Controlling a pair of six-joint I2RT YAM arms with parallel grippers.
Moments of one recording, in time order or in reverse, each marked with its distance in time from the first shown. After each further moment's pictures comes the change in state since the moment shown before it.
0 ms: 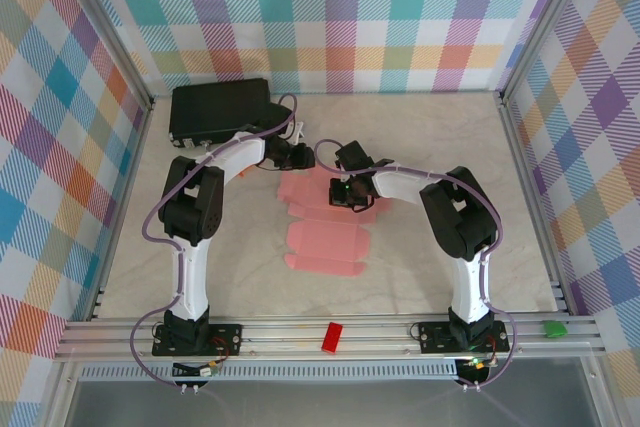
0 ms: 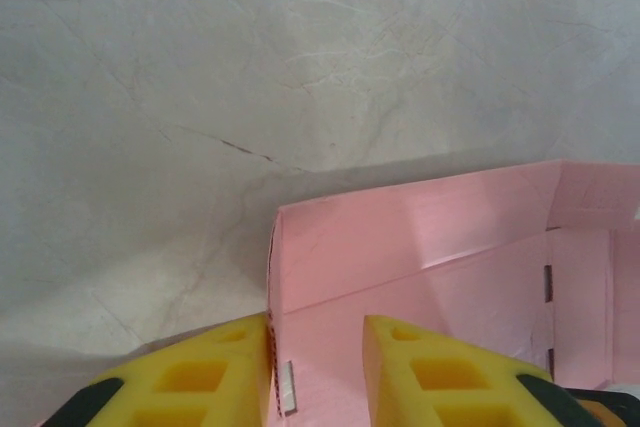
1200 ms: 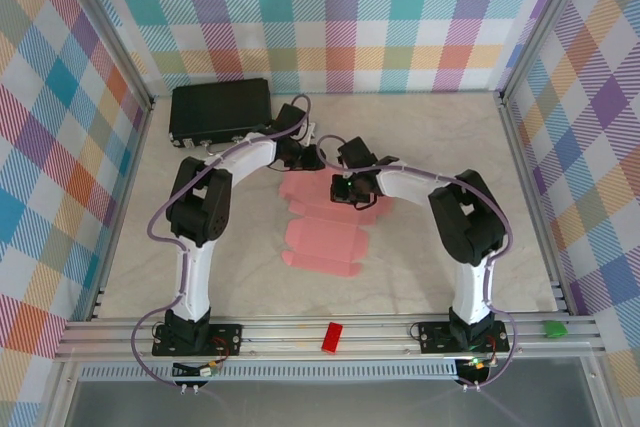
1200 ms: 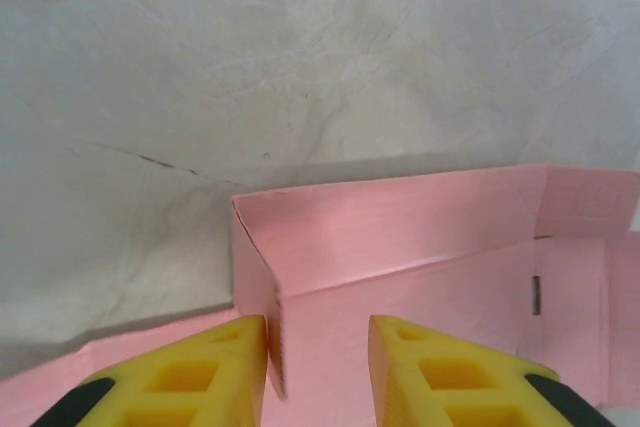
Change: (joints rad) left arm -0.063 -0.008 0.034 -0.009 -0.075 -0.011; right arm -0.016 -0.084 -0.003 -0.035 0.018 -0.002
